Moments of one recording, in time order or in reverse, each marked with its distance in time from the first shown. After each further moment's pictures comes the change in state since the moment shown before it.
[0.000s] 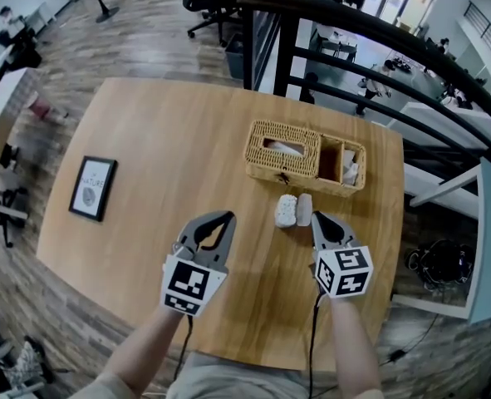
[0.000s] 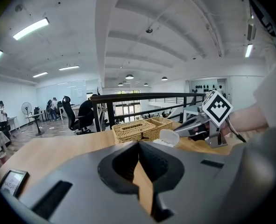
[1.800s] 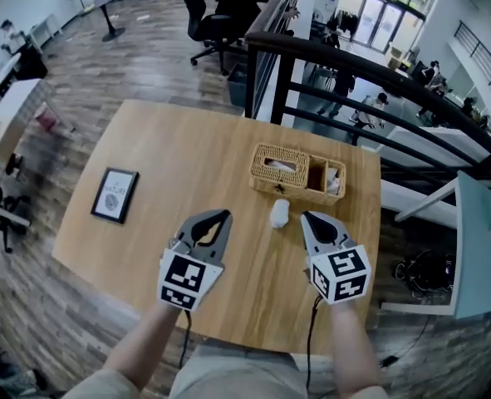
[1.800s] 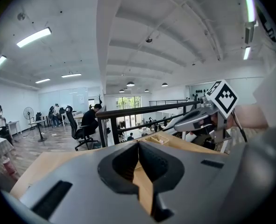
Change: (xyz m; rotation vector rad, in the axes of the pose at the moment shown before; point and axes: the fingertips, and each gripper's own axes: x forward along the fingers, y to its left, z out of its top) left arm -0.096 0.005 0.101 0.010 -0.070 0.019; right arm -0.106 0.085 0.128 -0.172 -0.084 0.066
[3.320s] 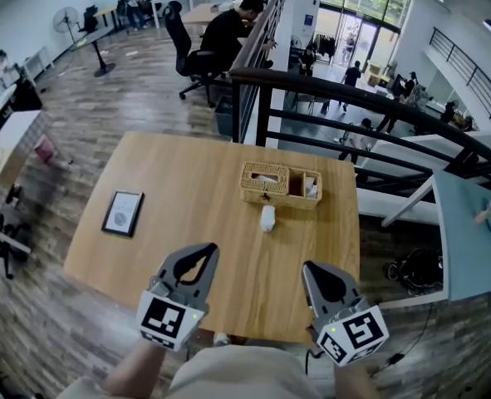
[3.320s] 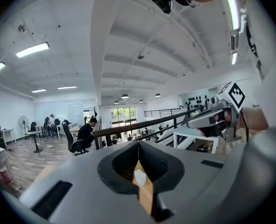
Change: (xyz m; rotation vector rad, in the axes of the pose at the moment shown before) left arm -0.156 -0.066 0.090 0.031 -0.137 -0.054; right arm -0.212 0.104 0.066 0.079 -0.228 0.027
